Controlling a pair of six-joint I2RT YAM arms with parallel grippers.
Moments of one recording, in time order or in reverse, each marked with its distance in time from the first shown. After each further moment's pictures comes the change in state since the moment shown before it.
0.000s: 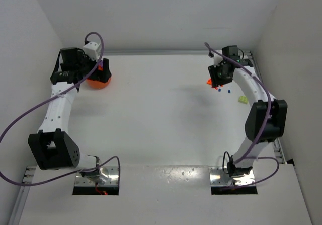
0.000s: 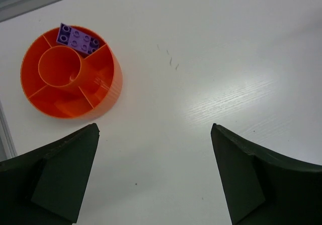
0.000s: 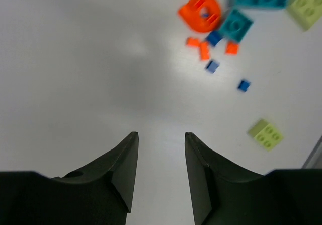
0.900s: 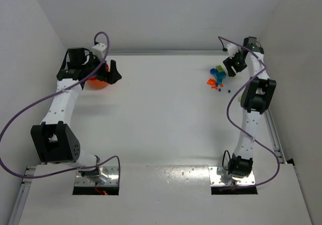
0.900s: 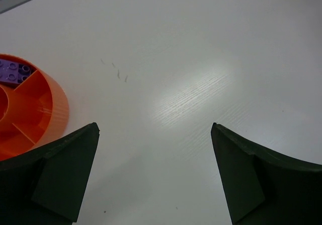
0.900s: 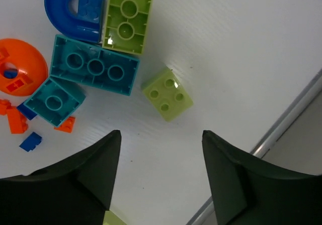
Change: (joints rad) left arm -0.039 0.062 -0.006 0.010 0.210 -0.005; right arm -0.294 0.756 0.843 -0.120 -0.118 -0.561
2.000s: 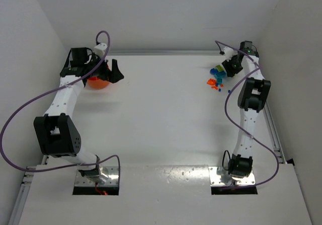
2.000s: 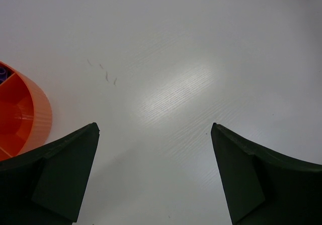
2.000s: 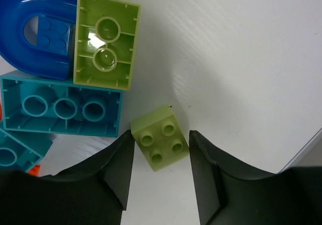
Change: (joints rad) left arm 0.000 0.087 0.019 0.033 0.050 -0.045; right arm -0.002 0.166 0.093 0.069 -0.012 -0.051
